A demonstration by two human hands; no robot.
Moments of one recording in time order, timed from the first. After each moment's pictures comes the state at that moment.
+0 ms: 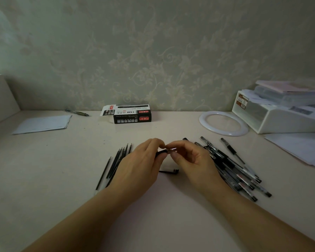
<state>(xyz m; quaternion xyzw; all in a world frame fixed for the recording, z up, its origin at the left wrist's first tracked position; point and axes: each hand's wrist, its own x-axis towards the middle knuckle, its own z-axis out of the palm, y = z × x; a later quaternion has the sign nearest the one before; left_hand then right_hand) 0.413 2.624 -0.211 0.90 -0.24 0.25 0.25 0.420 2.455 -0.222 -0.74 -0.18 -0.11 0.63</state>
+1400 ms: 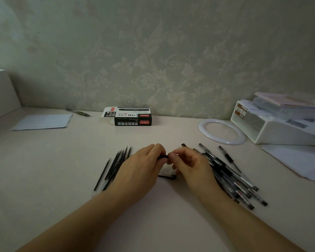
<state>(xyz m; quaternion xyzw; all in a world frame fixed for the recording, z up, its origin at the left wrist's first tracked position) 0.412 2.621 -0.208 0.91 -0.24 0.23 0.25 0.420 2.456 -0.219 -0.75 -0.12 -0.09 0.65</state>
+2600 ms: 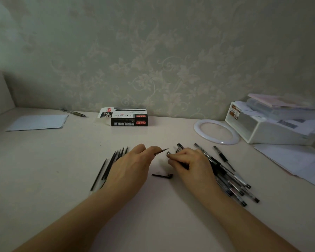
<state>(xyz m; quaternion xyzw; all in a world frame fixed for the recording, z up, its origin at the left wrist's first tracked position) 0.415 2.630 -0.211 0.93 -0.18 0.22 0.22 0.423 2.443 -0.222 -0.90 -0.15 -0.24 0.33</state>
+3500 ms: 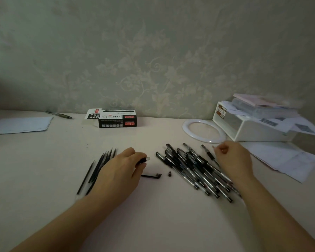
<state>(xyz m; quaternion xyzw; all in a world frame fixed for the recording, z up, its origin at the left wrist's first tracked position) 0.409 2.627 -0.212 0.92 -0.20 0.24 0.25 0.439 2.335 -0.196 -0.92 0.15 -0.24 0.26</state>
